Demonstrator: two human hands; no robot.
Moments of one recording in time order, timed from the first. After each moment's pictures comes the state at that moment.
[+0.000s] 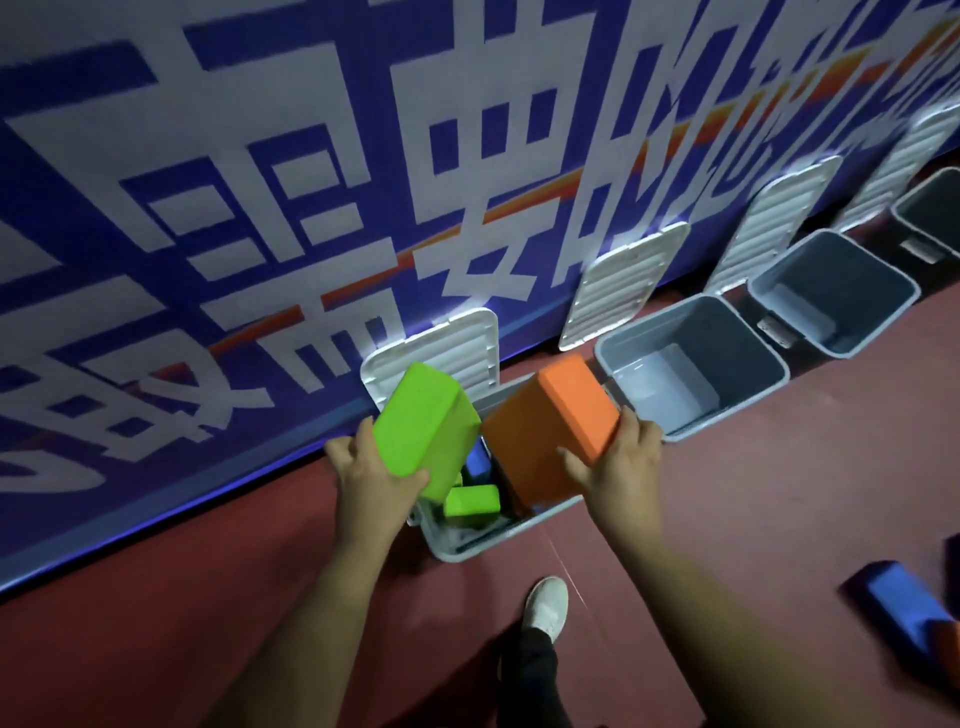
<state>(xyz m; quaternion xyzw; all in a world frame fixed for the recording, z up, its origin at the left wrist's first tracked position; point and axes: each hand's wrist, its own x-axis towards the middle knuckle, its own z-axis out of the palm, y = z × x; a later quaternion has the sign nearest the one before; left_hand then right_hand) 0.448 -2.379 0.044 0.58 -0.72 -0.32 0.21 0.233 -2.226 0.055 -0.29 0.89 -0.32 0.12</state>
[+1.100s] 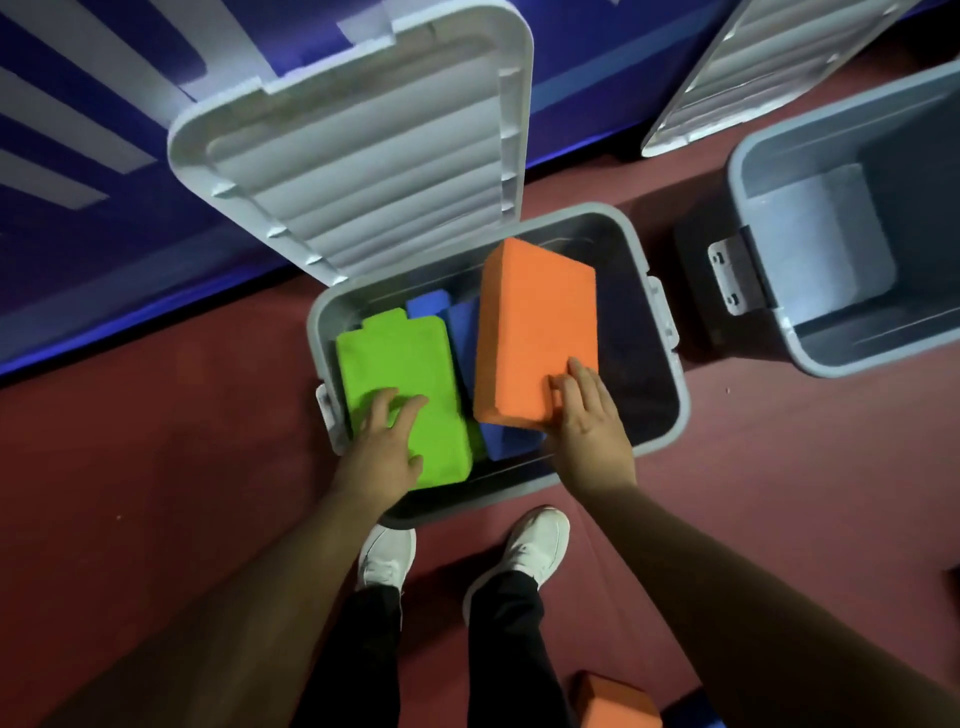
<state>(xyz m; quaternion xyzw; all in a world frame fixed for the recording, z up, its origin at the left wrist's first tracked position) 0.369 -2.436 -0.406 0.47 -0.82 -0.29 -0.17 0.137 -2.312 -0.415 -0.49 0.82 -0.08 0.29</state>
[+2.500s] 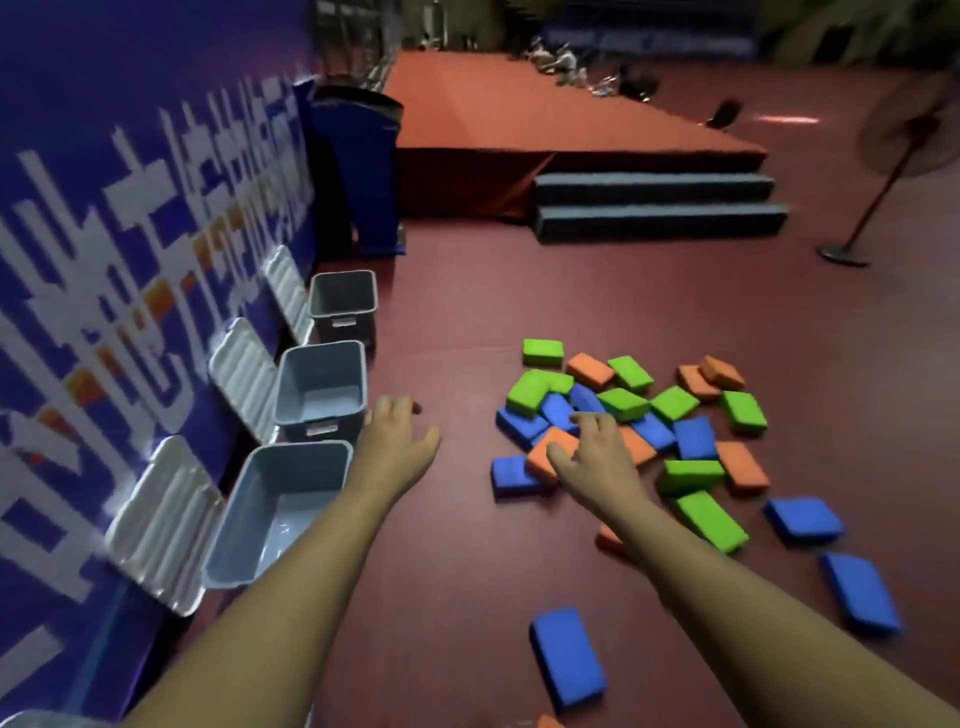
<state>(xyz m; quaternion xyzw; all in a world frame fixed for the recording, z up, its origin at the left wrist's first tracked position) 0.119 -2.023 0.278 -0.11 -0.94 -0.33 0.04 0.195 -1.774 0.255 0.16 0.94 -0.26 -0.12</state>
